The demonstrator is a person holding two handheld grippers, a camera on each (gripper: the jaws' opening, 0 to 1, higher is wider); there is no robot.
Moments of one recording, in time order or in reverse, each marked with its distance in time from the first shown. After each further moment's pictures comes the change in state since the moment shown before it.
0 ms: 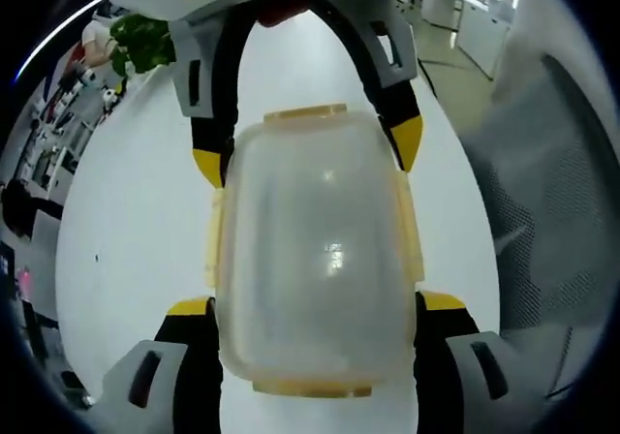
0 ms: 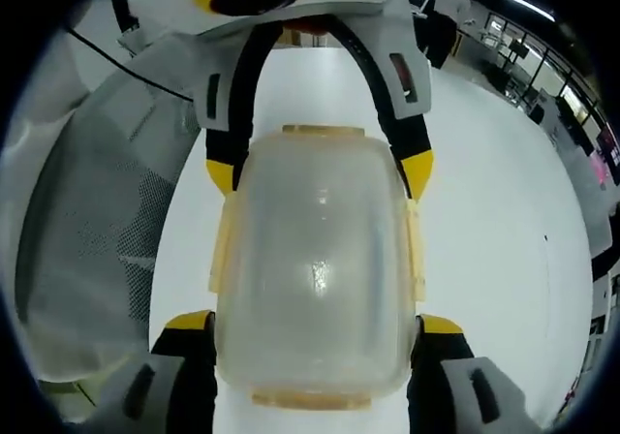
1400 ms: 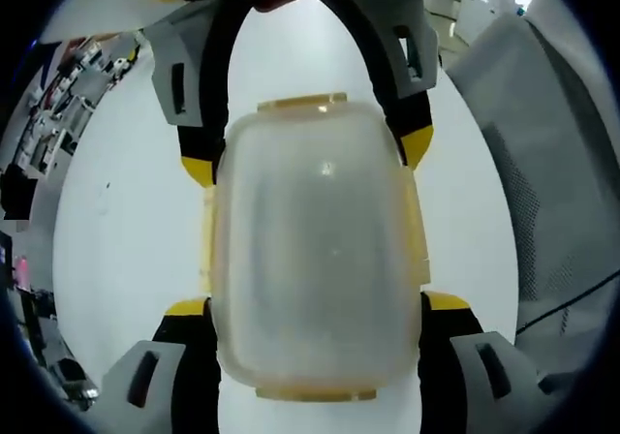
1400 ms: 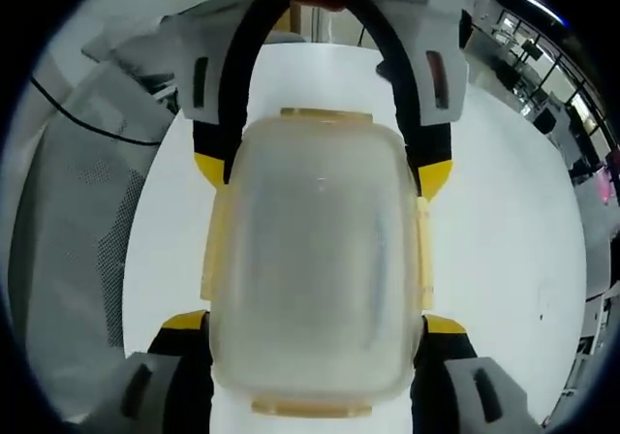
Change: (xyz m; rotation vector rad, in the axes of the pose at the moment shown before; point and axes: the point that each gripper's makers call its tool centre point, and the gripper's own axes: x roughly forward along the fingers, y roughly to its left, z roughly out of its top) left arm -0.035 0.059 -0.105 -0.001 0.062 -0.026; right arm 0.039 -0.070 0.097 -0.021 0.066 -0.015
